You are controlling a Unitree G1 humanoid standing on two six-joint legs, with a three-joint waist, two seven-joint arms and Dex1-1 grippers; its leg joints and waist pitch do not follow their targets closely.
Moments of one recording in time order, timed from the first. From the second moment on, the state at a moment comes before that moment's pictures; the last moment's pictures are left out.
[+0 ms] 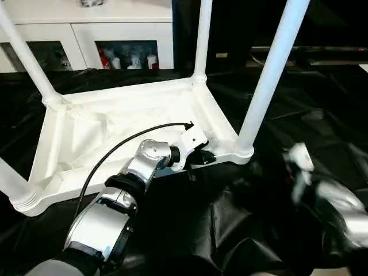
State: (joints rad) left arm -0.86 0.06 -0.20 1.11 0.12 -0.14 -0.93; right arm -0.19 -0.51 -0.05 0.36 0.34 0.14 1.01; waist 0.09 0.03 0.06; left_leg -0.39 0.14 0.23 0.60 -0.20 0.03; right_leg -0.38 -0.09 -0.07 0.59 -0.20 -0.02
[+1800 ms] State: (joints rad) left arm 0.30 0.65 0.70 -0.36 -0.67 0.66 -1.17; right arm -0.47 -0.13 -0.09 0.71 0.24 -0.15 0.40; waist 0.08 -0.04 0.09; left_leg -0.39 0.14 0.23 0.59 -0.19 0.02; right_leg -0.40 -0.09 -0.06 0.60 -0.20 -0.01
